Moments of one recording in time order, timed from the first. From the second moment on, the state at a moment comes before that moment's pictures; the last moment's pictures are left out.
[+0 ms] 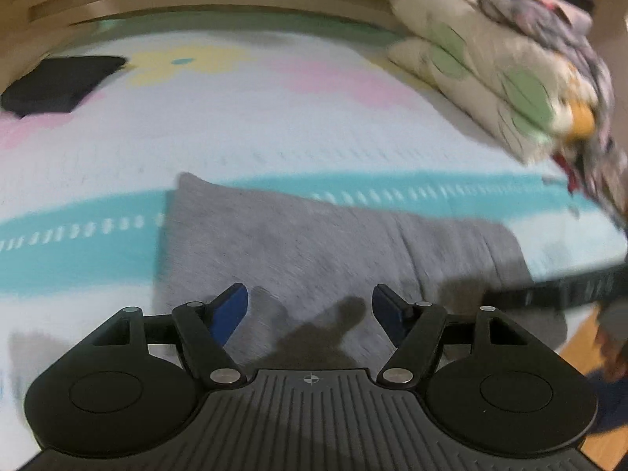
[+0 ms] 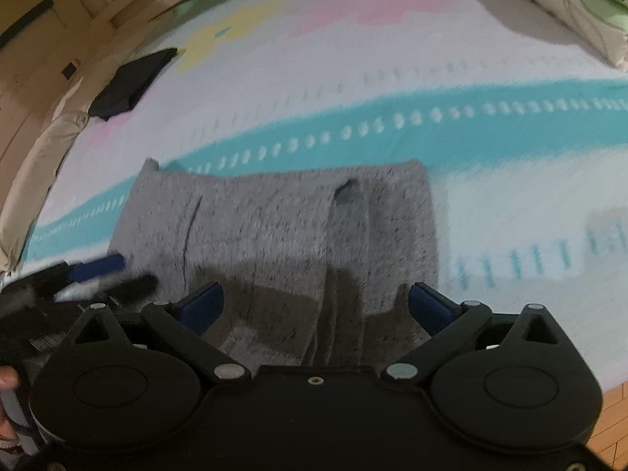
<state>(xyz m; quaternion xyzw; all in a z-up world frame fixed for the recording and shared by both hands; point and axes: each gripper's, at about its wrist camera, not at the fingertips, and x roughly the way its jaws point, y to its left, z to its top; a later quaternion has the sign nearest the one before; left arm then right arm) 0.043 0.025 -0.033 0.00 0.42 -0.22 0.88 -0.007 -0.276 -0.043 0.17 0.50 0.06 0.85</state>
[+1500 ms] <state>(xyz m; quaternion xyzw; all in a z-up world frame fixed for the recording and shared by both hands) 0.079 0.051 -0.075 -0.06 0.48 -0.17 0.86 -0.012 -0.325 -0.074 0.31 0.48 -0.01 0.82</state>
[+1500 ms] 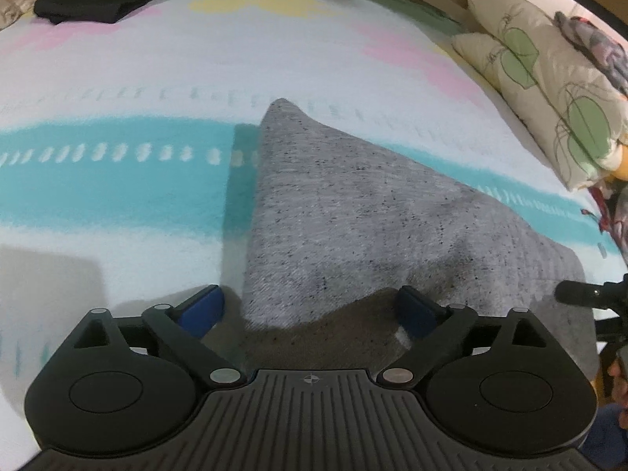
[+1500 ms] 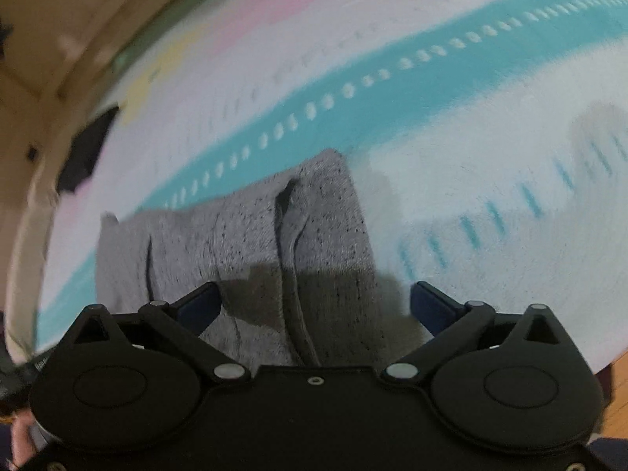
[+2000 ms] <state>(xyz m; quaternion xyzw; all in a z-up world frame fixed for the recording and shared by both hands) 0.085 0.042 -0.073 -0.07 0.48 -0.21 0.85 0.005 -0.290 -0.070 0.21 0.47 0.08 0.86</state>
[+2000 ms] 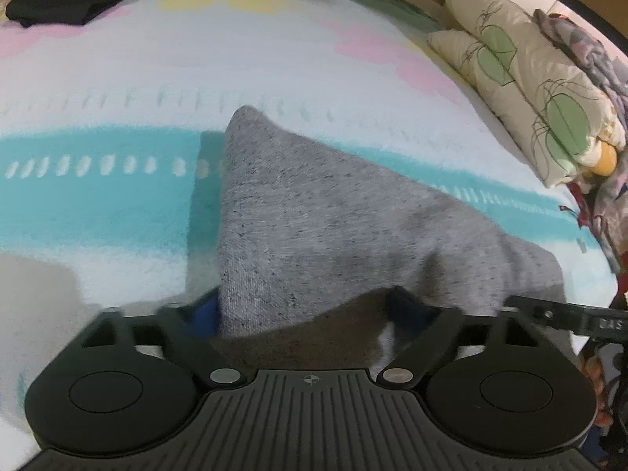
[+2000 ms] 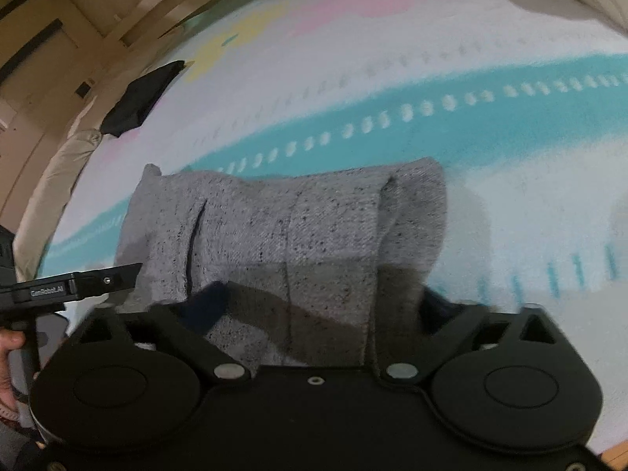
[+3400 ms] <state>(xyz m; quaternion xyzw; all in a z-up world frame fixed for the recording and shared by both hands) 0.272 0.075 -0.081 0.00 0.41 -0.02 0.91 0.281 -0.189 -0.078 0.14 0.47 0.10 0.87</state>
